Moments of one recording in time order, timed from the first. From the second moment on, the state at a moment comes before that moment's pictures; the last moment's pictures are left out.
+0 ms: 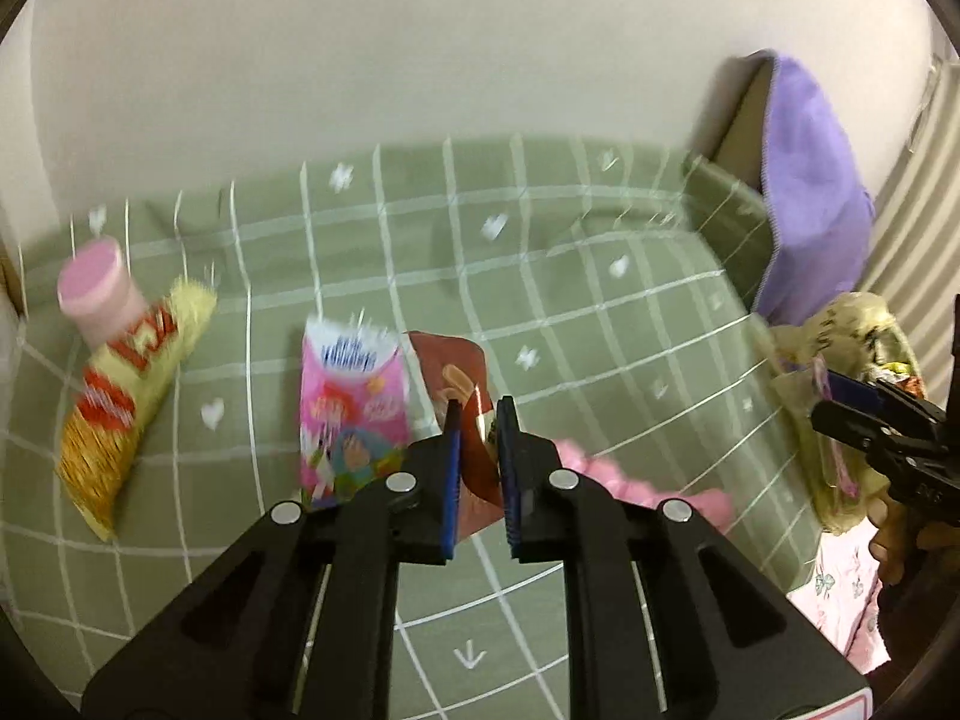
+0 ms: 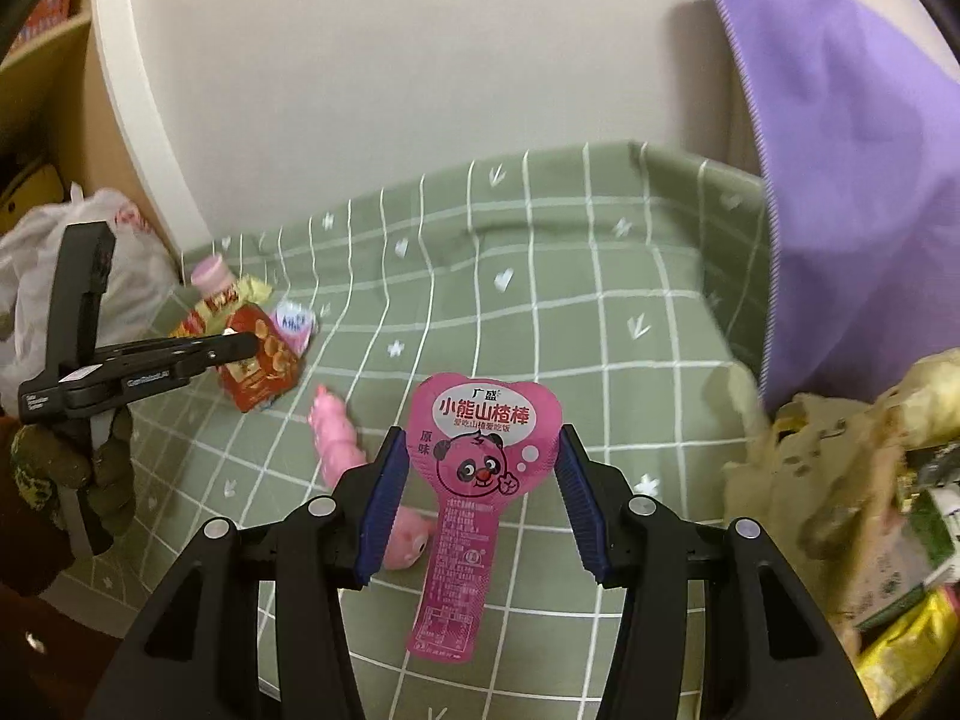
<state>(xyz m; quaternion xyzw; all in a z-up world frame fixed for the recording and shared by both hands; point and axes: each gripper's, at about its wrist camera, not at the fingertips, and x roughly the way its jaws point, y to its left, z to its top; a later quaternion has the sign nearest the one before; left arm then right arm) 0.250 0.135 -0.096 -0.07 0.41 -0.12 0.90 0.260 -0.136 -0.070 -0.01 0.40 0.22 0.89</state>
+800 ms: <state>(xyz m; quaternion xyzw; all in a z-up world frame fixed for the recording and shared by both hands) 0.266 -0.055 0.056 -0.03 0.27 -0.47 0.84 0.161 -0.264 0.064 0.00 0.26 -0.02 0.97</state>
